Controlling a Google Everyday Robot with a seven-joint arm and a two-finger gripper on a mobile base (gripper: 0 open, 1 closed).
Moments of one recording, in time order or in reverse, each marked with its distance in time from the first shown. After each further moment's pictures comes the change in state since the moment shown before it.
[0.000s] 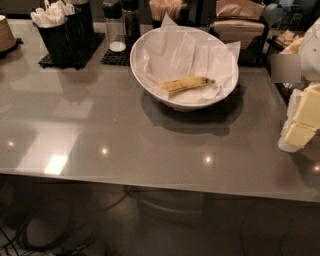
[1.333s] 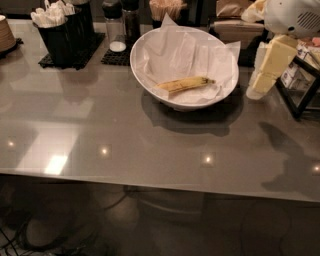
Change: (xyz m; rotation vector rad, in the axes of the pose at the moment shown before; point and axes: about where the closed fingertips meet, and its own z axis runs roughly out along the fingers) arm -0.068 -0.086 0.003 0.066 -0.181 -0.157
